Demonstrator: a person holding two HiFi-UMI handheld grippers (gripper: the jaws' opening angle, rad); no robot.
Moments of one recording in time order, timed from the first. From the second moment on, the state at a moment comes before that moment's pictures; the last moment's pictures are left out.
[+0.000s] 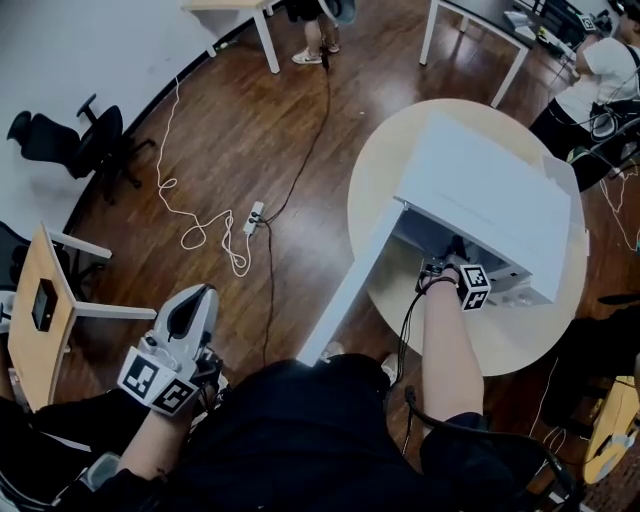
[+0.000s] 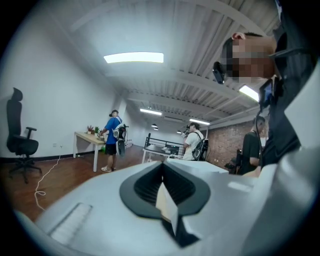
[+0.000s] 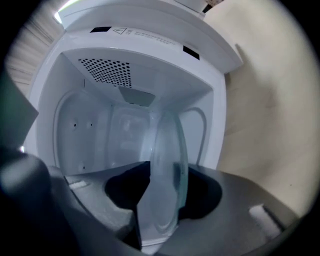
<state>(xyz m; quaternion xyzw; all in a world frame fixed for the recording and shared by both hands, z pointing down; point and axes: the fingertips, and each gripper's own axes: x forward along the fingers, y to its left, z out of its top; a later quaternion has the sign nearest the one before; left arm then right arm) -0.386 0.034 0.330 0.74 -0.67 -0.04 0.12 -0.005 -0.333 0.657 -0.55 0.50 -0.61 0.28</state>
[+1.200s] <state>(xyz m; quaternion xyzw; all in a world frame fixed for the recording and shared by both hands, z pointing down) -0.367 0.065 0.347 0.72 -0.68 -0.05 0.12 0.003 -0.322 0.697 -0.60 0.51 -0.61 0.10</state>
